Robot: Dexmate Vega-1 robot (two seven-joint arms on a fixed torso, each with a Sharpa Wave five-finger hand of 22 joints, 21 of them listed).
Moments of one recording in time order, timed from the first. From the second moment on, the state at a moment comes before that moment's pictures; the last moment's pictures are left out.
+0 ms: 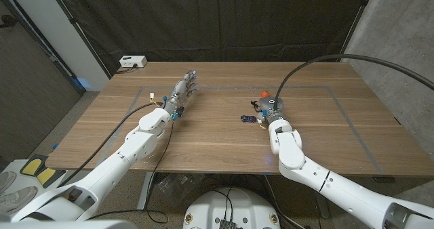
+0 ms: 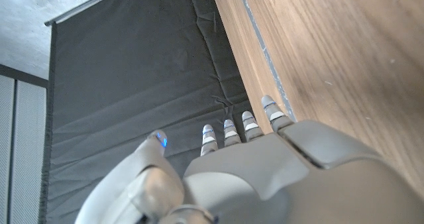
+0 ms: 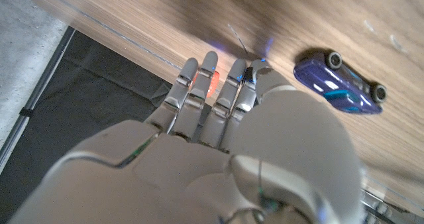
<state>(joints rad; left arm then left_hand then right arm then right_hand) 0.82 0.53 0.44 -1.35 -0.59 -0.25 -0.08 0.28 0.09 0.31 0.00 0.30 0.05 -0.16 0.24 0.19 0.01 -0.05 0.22 0.19 -0.01 0.02 0.20 0.18 -0.03 0.12 0.39 0.19 -0.88 -0.58 -0.86 -1.85 -1.16 -0.84 0.14 1.07 0.08 0.42 -0.11 0.21 1.00 -0.11 0.38 0.20 0.88 -0.17 0.32 0.22 0.76 -0.08 0.26 0.23 0.33 -0.04 0.86 0.19</state>
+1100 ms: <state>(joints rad) 0.85 0.61 0.49 -1.58 -0.13 -0.24 0.22 0.66 -0.13 0.31 -0.17 0.25 0.38 -0.18 0.33 0.19 0.17 -0.11 0.21 0.20 0.08 0.01 0.20 0.20 -0.15 0.19 0.32 0.20 -0.84 -0.54 -0.91 -1.85 -1.11 -0.90 -0.09 1.07 0.09 0.40 -0.13 0.21 1.00 -0.10 0.39 0.20 0.94 -0.17 0.33 0.22 0.81 -0.10 0.26 0.22 0.33 -0.04 0.88 0.19</state>
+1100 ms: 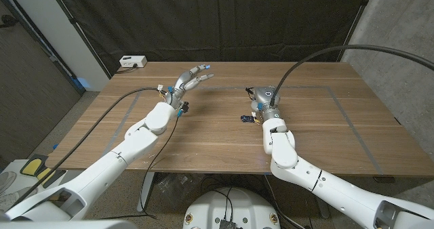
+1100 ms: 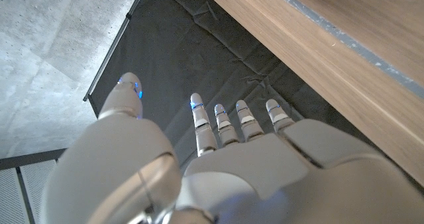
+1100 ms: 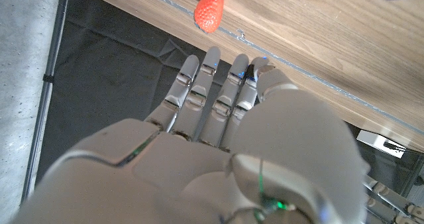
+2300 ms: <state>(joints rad) 0.84 0.62 0.52 -1.62 0.01 -0.29 0.21 0.87 -0.07 0.25 -0.13 0.27 0.48 -0.12 0.38 0.22 0.35 -0.13 0.35 0.29 0.32 -0.04 0.36 0.35 0.16 0.01 0.51 0.28 -0.83 -0.52 -0.94 -1.91 -1.18 -0.87 -0.14 1.07 0.09 0.40 -0.13 0.21 1.02 -0.10 0.37 0.19 0.95 -0.16 0.34 0.23 0.83 -0.10 0.25 0.23 0.33 -0.04 0.89 0.19</state>
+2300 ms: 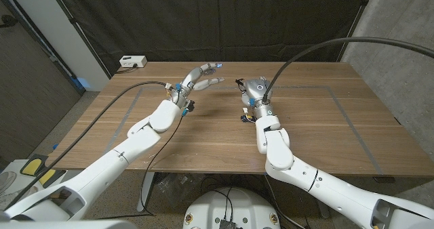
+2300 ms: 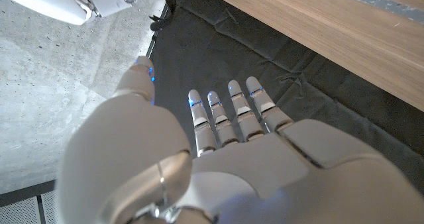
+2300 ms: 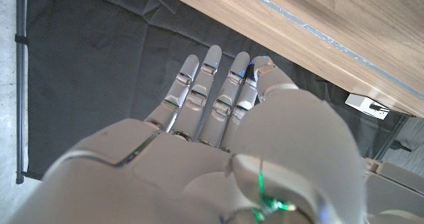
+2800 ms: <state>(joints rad) 0.86 0.58 0.52 -1.63 0.05 -0.29 0.27 0.94 -0.07 0.20 -0.14 0.27 0.65 -0.10 0.47 0.26 0.42 -0.15 0.46 0.38 0.37 -0.04 0.48 0.49 0.16 0.01 0.56 0.32 -0.85 -0.51 -0.93 -1.93 -1.25 -0.86 -0.10 1.08 0.09 0.40 -0.14 0.21 1.02 -0.10 0.38 0.19 0.96 -0.17 0.34 0.24 0.83 -0.10 0.25 0.23 0.32 -0.04 0.89 0.19</state>
